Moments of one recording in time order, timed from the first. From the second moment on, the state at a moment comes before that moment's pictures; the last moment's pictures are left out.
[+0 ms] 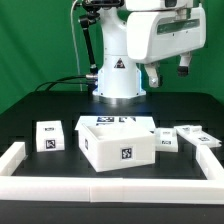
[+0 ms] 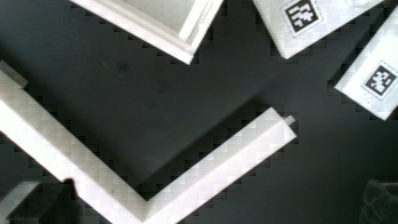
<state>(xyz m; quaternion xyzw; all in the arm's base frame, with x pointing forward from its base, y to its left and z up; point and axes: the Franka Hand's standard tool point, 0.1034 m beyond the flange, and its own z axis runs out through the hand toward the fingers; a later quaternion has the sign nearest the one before) 0.547 0.070 0.164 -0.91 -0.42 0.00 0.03</state>
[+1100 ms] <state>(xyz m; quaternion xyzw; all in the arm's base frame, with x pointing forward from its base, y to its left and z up) 0.520 0.032 0.146 -0.77 -0.63 -0.04 -0.01</state>
